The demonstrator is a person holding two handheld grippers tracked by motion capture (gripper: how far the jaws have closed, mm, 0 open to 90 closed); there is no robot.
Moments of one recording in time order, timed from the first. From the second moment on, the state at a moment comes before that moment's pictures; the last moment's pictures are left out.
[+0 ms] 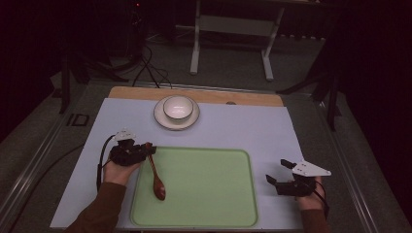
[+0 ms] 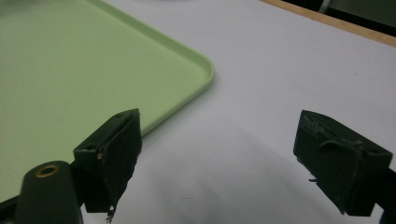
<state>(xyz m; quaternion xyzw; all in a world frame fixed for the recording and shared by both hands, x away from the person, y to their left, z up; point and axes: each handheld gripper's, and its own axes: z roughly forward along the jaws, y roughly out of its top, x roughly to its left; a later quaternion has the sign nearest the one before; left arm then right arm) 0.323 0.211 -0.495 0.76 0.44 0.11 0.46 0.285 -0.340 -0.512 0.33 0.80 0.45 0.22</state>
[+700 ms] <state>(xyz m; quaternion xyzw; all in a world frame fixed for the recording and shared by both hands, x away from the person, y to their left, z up) 0.323 0.204 -0.523 0.79 0.44 0.08 0.43 0.285 -0.339 -0.512 0.33 0.80 0.45 0.22</state>
